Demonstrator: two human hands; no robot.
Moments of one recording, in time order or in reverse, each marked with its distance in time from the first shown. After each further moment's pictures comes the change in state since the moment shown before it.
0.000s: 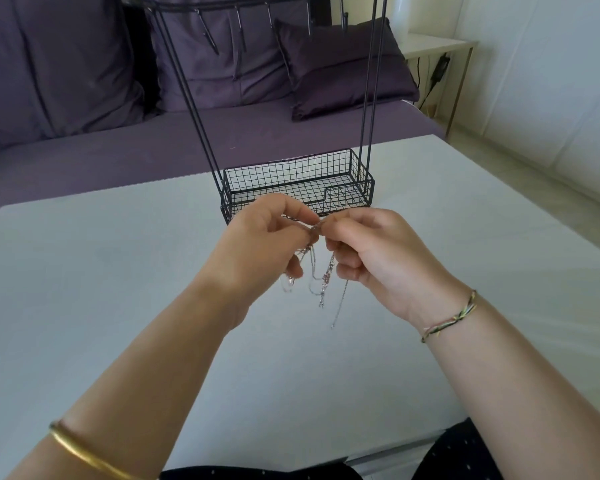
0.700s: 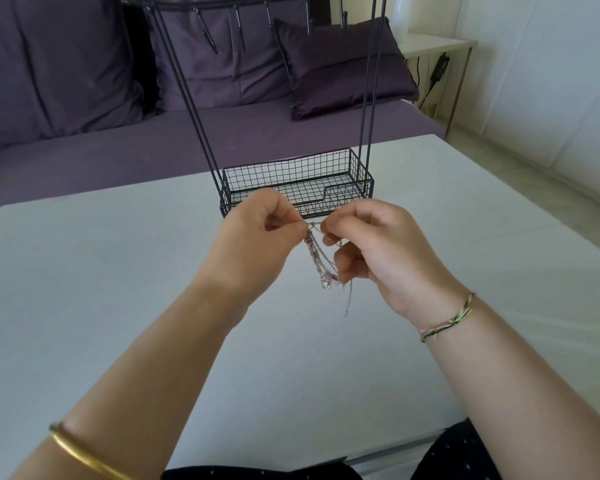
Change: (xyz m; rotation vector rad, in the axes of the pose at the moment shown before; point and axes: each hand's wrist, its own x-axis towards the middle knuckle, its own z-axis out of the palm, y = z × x) left_hand 0.000 0.000 0.001 0.142 0.151 0.064; right_hand -0.002 -0.001 -0.002 -0.044 0.076 -0.083
